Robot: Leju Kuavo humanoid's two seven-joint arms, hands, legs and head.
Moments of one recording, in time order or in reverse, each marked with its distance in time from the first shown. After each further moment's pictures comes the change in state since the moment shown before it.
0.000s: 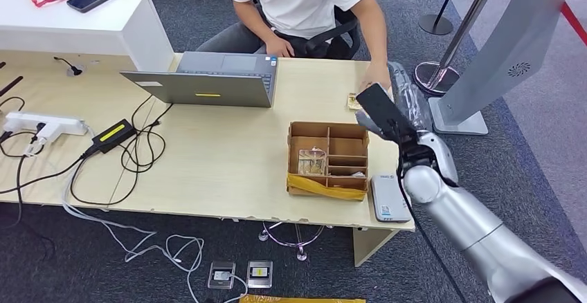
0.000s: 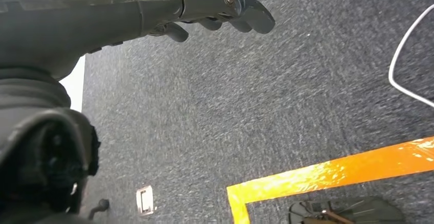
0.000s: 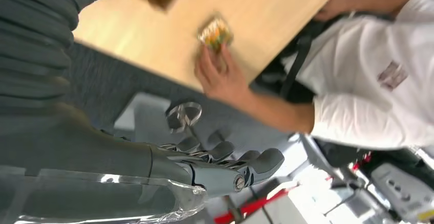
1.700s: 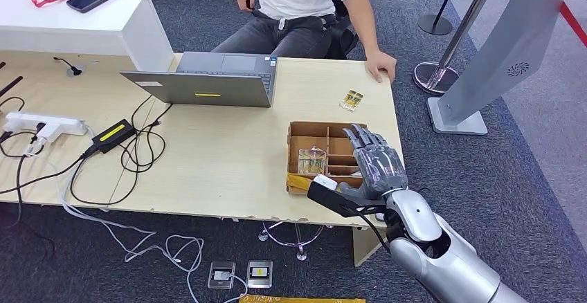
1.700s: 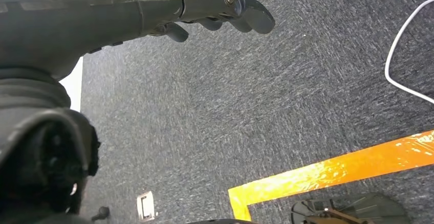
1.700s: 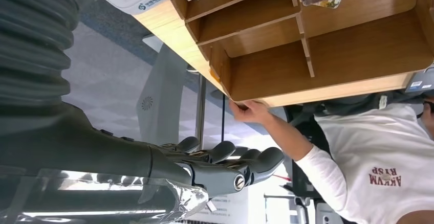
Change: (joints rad) left arm 0.015 0.005 0.020 -0.037 -0.074 0.000 0.033; right arm 0.217 -0.068 0.056 -0.316 0.620 0.366 0.232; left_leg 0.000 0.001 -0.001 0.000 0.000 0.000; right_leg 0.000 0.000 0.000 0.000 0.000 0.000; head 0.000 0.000
